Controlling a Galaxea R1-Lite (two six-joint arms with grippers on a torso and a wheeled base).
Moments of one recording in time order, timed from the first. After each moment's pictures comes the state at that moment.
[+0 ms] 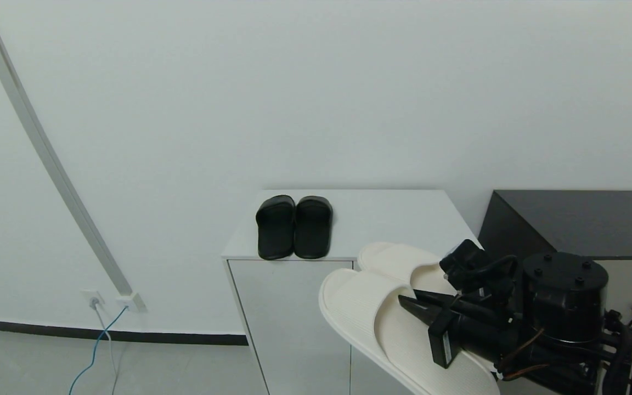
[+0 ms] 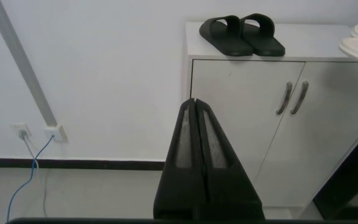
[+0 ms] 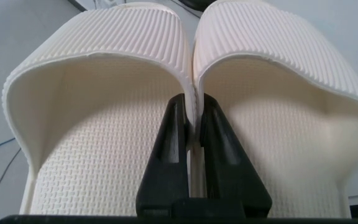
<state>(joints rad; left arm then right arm) 0.00 0.00 0.00 0.00 0.02 -0.01 0.75 1.71 -0.47 -0.99 0.00 -0.04</state>
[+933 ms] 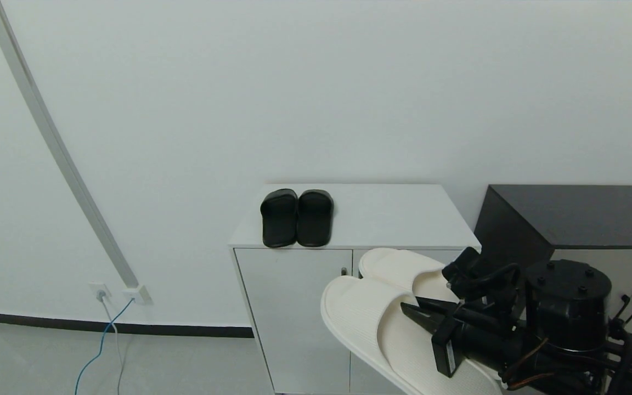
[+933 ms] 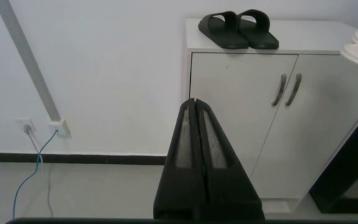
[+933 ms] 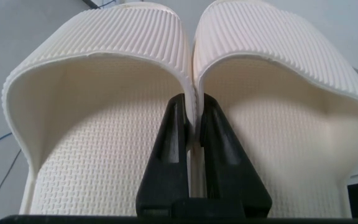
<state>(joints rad) 0.00 0.00 0.00 0.00 0.02 -0.01 0.75 1.71 -0.44 -1.00 0.00 -0.05</state>
